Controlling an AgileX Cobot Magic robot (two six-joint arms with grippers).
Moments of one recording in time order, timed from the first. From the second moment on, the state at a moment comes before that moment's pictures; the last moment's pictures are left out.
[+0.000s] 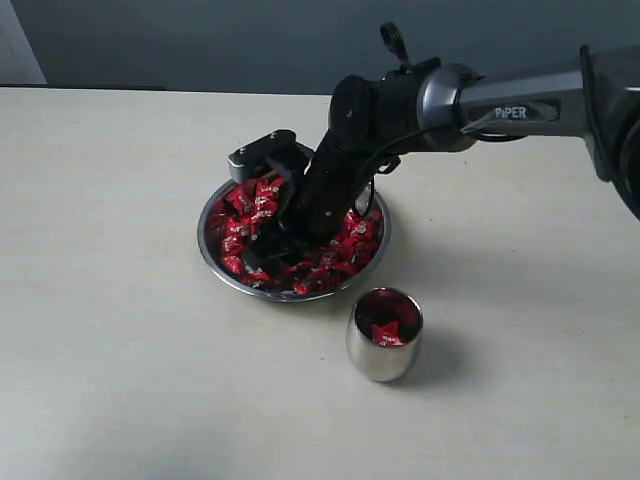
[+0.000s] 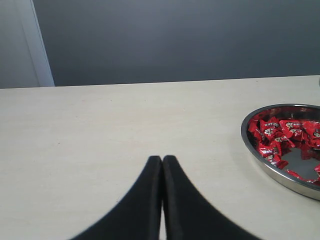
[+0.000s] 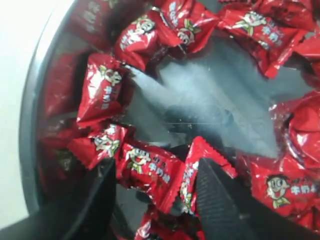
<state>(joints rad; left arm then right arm) 0.04 0.00 0.00 0.04 0.24 -0.06 0.63 2.18 -1.51 0.45 0.72 -0.54</state>
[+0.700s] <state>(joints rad) 0.04 0.00 0.00 0.04 0.24 -0.06 0.63 2.21 -1.53 0.44 0.71 -0.54</state>
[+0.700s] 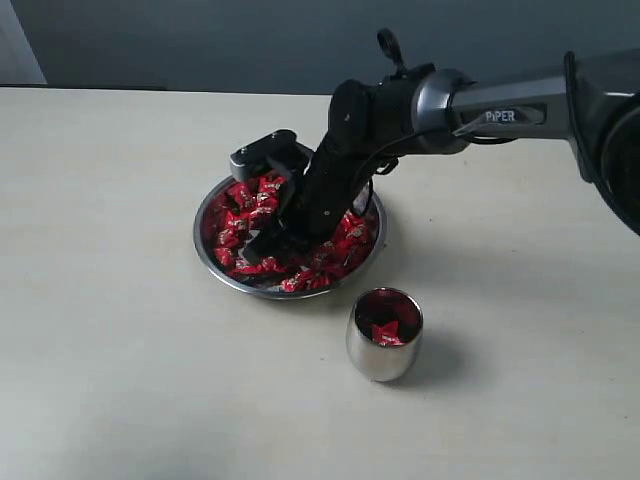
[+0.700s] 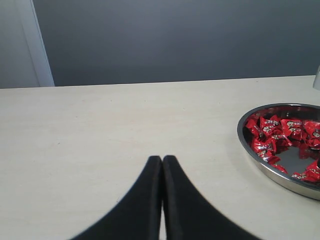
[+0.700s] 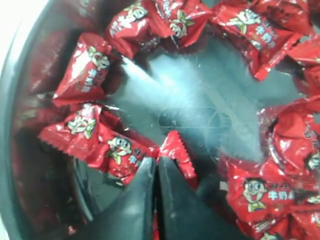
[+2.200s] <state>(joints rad) 0.04 0.00 0.00 0.04 0.24 -0.06 0.63 2.21 -1.53 0.40 0.66 -0.52</state>
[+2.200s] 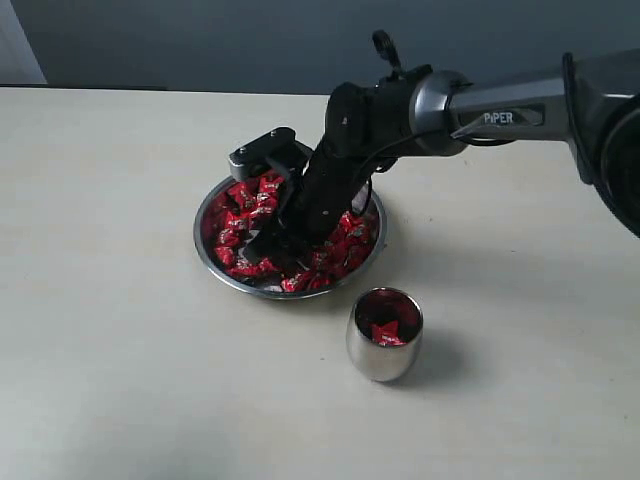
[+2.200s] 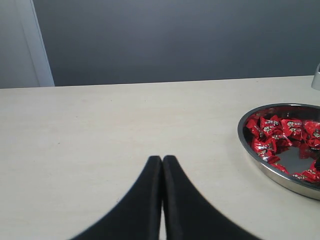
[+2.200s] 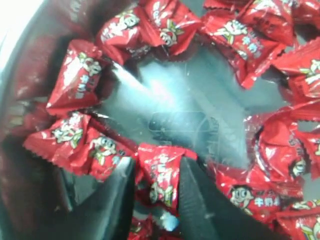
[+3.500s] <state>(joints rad) 0.04 0.00 0.00 0.04 0.24 -0.06 0.63 1.39 -0.98 0.41 0.73 -0.50</state>
